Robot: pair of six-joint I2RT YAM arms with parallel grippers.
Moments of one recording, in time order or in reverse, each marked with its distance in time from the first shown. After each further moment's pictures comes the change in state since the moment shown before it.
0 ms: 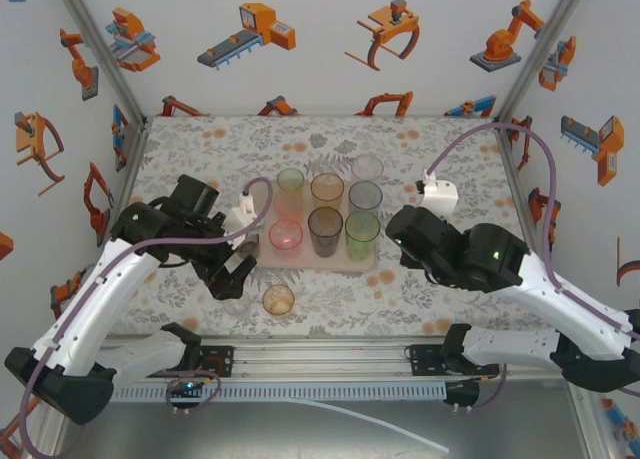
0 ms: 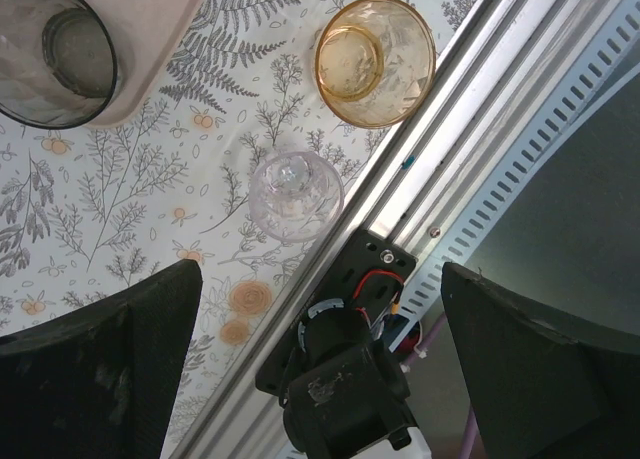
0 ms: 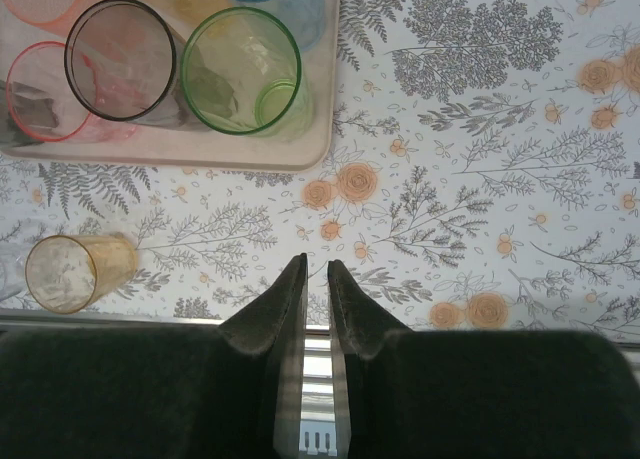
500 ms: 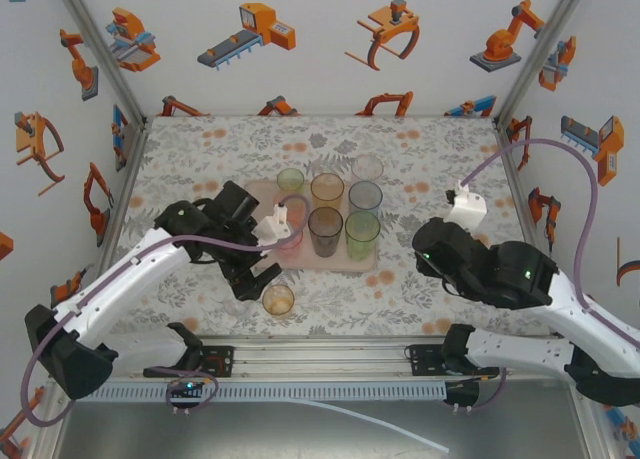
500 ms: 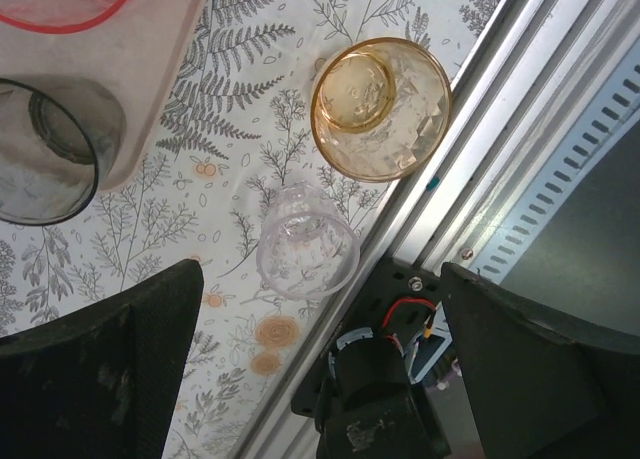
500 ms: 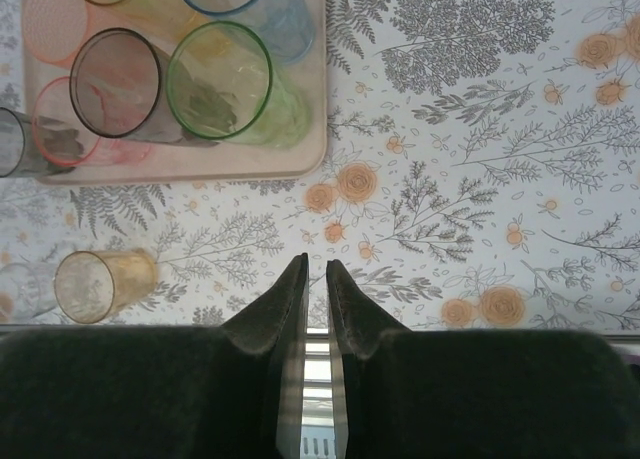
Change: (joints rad) left arm -0.213 0.114 -0.075 0.167 -0.115 -0.053; right arm 0.000 -0.156 -0.090 -0.006 0.031 0.097
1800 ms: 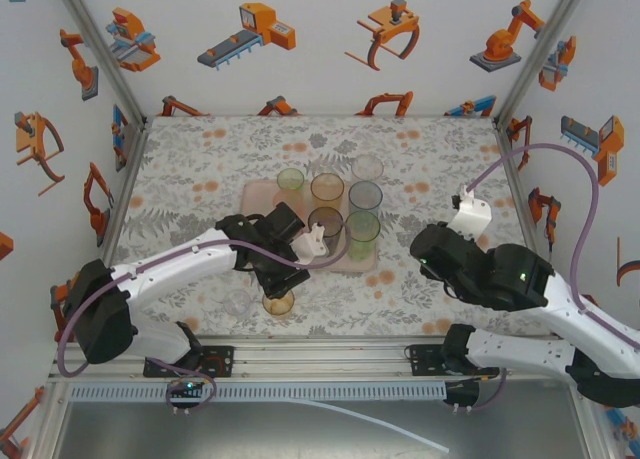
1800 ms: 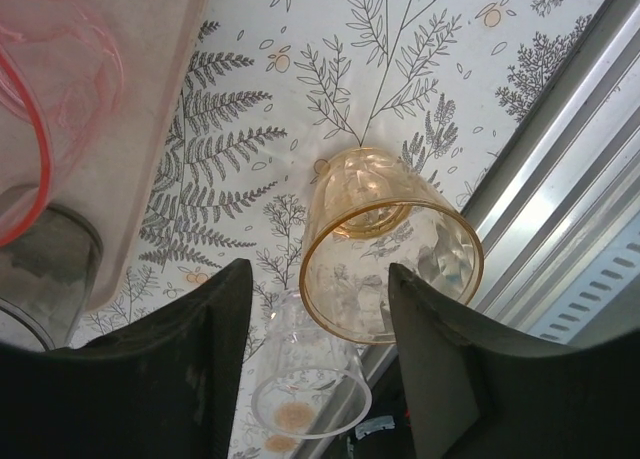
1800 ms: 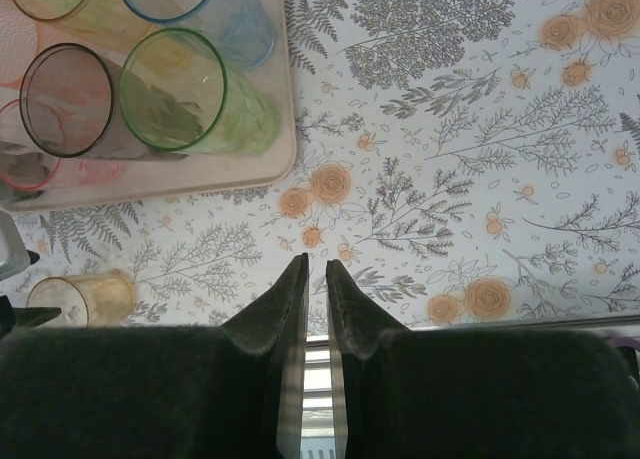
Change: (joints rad) left arm -0.187 0.209 -0.115 0.298 -0.105 -0.088; right arm 0.000 -0.018 -0.050 -0.043 0.044 0.080
